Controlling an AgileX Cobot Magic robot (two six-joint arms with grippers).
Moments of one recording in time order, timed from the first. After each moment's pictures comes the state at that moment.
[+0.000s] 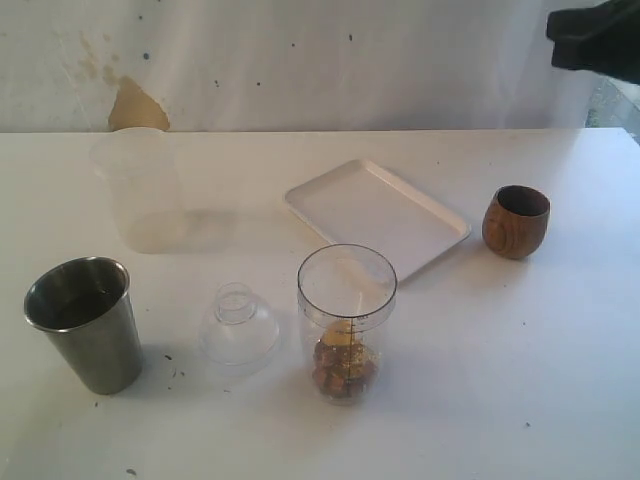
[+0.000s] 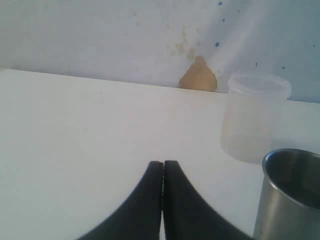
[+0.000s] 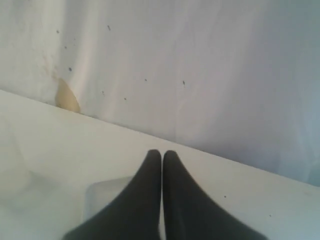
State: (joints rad) left arm 0.10 0.00 0.00 0.01 0.23 -0.09; right arm -0.25 1.35 -0.96 -1.42 -0.63 1.31
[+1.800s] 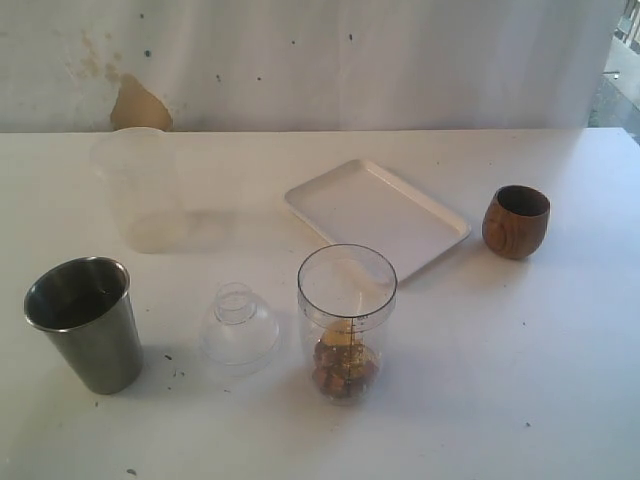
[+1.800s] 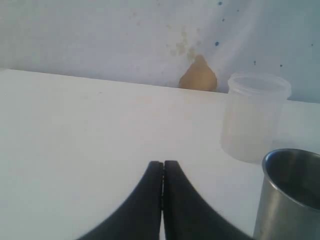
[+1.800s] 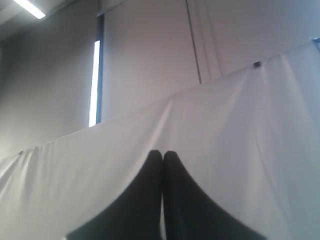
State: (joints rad) left arm 0.10 0.00 0.00 0.01 0.23 -0.09; right arm -0.07 0.18 -0.18 -0.30 -0.84 0.66
